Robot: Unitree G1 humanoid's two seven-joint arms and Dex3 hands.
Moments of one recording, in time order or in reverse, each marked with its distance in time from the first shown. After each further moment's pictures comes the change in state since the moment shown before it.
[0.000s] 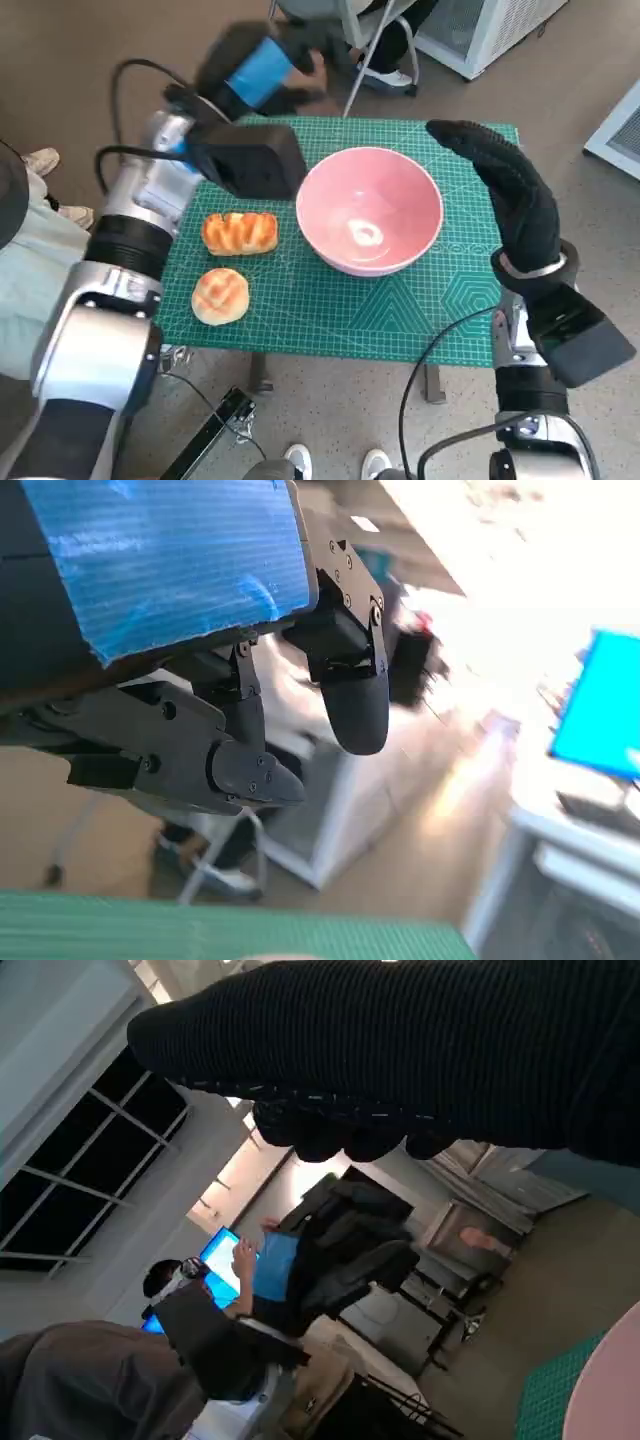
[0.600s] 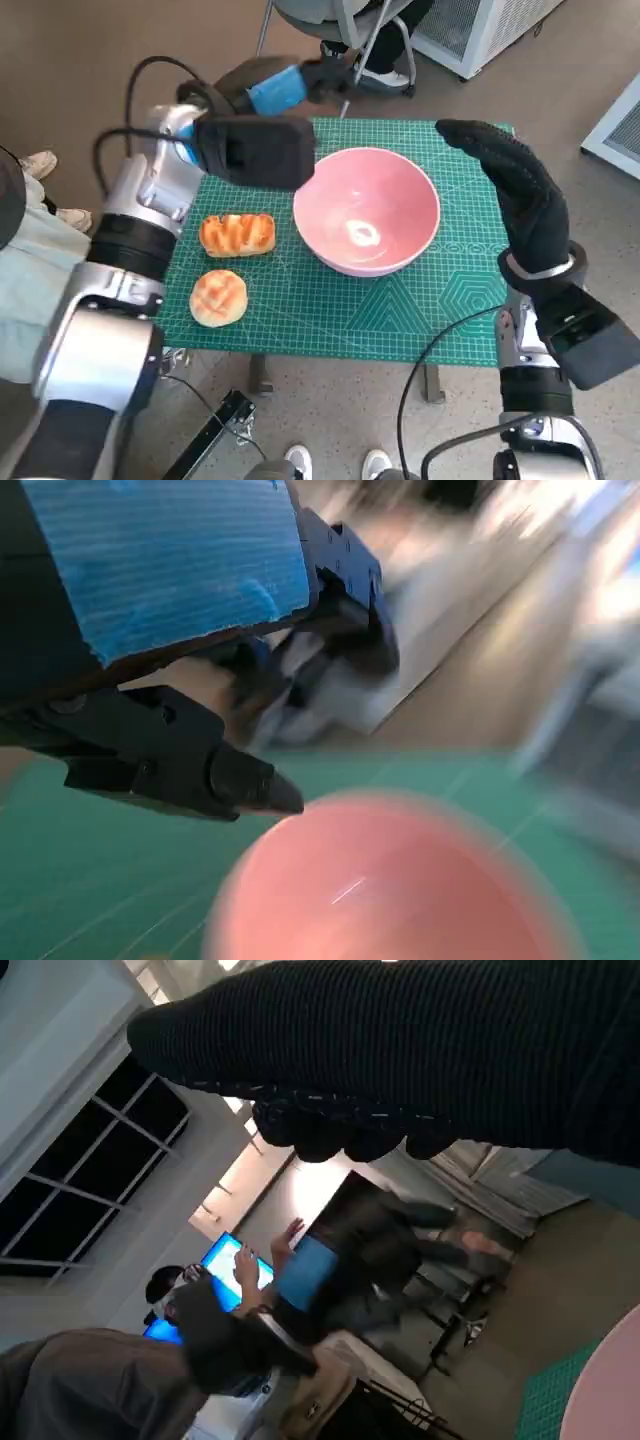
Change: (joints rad) left arm 0.002 0.044 -0.050 -0.134 0.025 0.405 -0.477; right arm 0.001 -0.012 -0.010 0.000 0.037 0.002 0.025
